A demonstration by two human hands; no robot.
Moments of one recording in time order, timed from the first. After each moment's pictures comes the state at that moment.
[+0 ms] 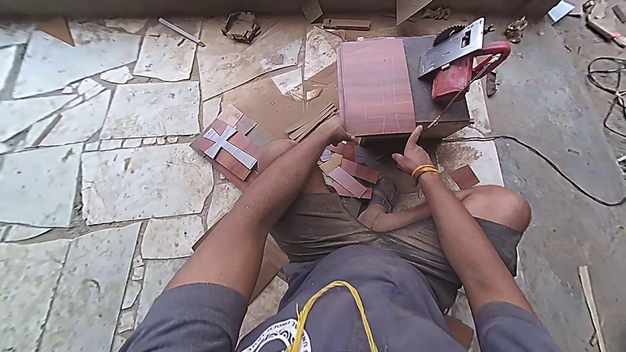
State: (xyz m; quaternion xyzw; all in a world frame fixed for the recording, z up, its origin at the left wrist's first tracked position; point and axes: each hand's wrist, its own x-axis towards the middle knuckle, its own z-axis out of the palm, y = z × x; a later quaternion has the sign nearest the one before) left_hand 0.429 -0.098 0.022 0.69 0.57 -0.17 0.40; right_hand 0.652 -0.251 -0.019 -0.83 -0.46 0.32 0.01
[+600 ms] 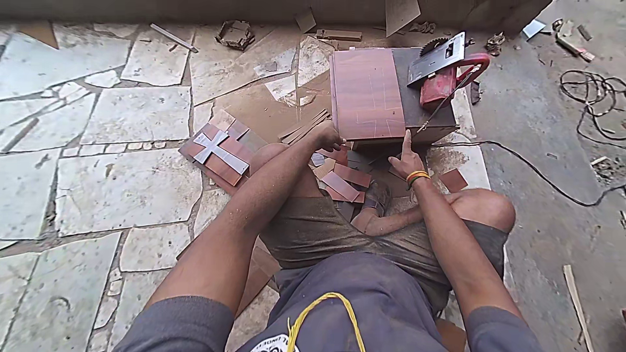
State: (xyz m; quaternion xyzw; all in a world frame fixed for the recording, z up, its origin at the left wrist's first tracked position) left_hand 0.425 -0.103 0.020 0.59 0.59 -0.07 0.55; right_hand 0.664 -0.261 -0.025 -0.83 -0.44 0.34 0.07
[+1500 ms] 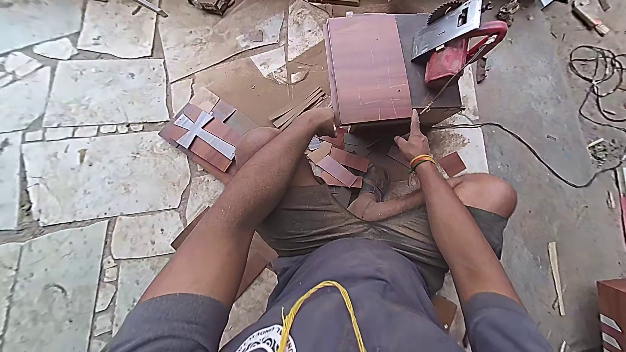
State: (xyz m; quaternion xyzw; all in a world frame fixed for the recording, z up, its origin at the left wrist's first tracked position) left_hand 0.427 -0.102 0.027 0.80 0.44 -0.29 0.29; right_hand 0.682 -0.259 -0.046 -0.85 -0.40 0.32 0.14
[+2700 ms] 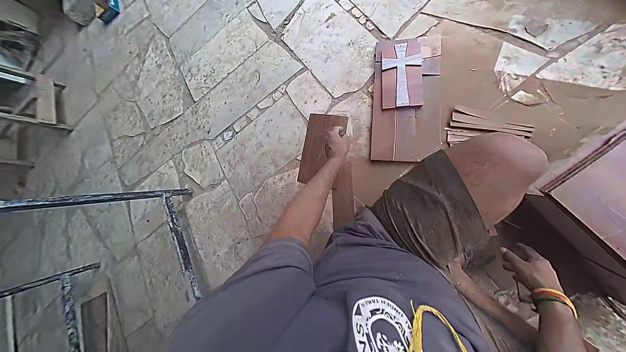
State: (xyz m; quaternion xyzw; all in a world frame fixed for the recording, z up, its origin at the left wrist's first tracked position) left_hand 0.071 -0.353 -0.106 0.17 0.93 0.25 0.20; right_hand 0.646 -0.271 -0.091 -0.73 -0.49 0.46 -0.11
